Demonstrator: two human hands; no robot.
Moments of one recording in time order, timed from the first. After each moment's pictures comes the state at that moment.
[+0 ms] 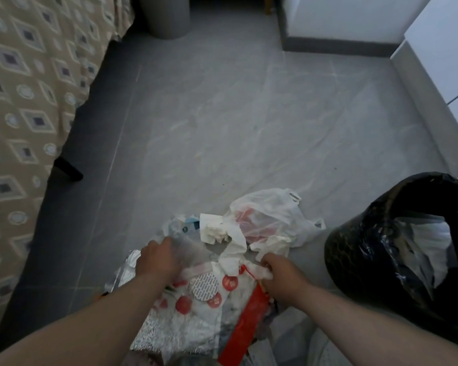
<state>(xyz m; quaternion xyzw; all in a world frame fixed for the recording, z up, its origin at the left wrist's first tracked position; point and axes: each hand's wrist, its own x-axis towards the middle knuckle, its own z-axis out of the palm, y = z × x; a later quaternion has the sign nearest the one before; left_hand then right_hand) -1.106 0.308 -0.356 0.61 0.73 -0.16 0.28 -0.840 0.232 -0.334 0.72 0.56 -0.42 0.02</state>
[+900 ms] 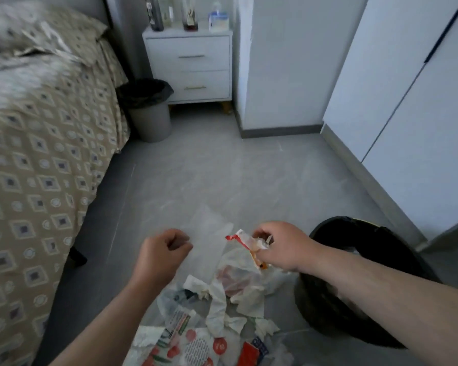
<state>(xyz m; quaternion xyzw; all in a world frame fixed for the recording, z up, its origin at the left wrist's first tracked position) -1.034 0.325 -0.117 0.64 0.60 0.33 0.36 -0.785 0.277 -0.093 0.69 0.65 -0.29 -0.13</state>
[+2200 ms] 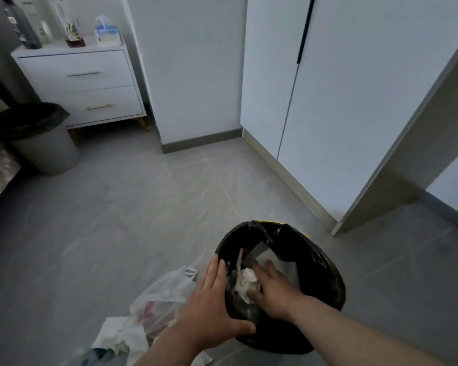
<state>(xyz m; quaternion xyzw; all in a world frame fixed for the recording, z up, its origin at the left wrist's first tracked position) -0.803 0.246 -0.181 0.87 0.38 -0.01 0.30 -0.625 0.184 -0.217 0.81 0.47 -0.35 -0.02</state>
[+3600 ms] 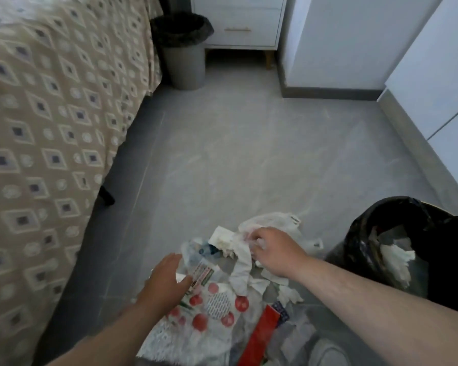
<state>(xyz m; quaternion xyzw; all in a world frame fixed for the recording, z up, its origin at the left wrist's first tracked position) -1.127 0.264 -0.271 0.64 0.68 0.03 0.35 -0.863 0.285 -0.220 0.68 0.63 -0.36 -0.04</state>
